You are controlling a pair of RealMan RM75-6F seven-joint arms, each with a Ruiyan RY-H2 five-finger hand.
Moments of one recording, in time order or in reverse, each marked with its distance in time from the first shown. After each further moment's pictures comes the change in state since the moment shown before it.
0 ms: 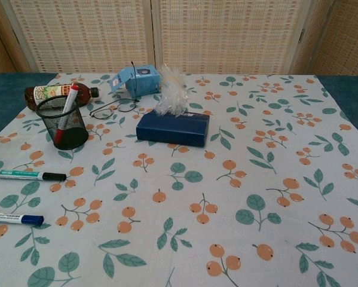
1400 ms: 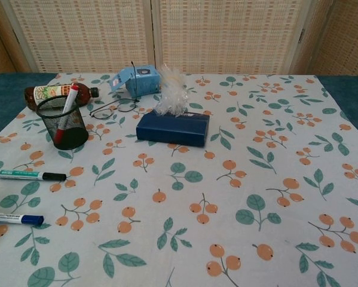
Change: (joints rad) left arm 0.047 -0.135 0.111 -0.016 0.196 0.080 0.038; right arm -0.005 0.019 -0.009 -0.002 -0.022 0.005 0.040
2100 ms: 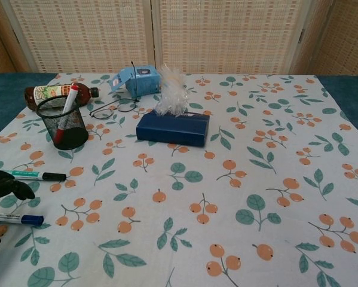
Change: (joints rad) left arm -0.007 -0.231 -0.008 0.185 -0.063 -0.124 0.033; right arm 0.005 -0.001 0.002 0.007 0.011 -0.013 0.003
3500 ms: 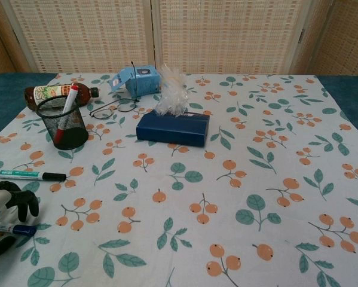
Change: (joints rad) left arm -0.018 -0.132 -0.020 0.163 -0.049 0.001 0.045; right arm -0.003 0.004 0.005 0.012 0.007 0.005 0.022
